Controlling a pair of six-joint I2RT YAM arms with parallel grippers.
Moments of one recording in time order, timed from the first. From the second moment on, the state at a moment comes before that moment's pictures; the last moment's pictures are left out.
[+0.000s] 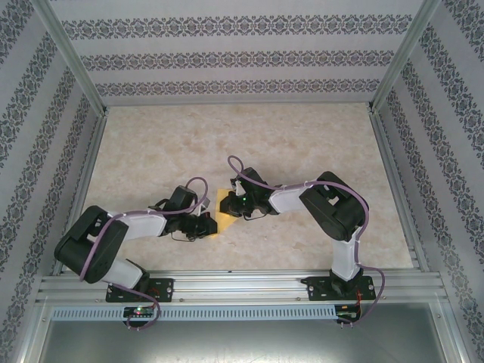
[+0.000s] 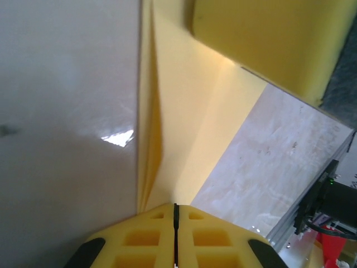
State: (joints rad) left arm -0.48 1.45 0.46 -0.05 0.61 -0.75; right arm 0.74 1.94 0.93 0.17 -0.53 0.96
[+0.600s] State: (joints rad) left arm -0.49 1.39 0.44 -0.12 0.56 -0.75; right arm 0.74 1.95 0.94 0.15 -0.53 0.95
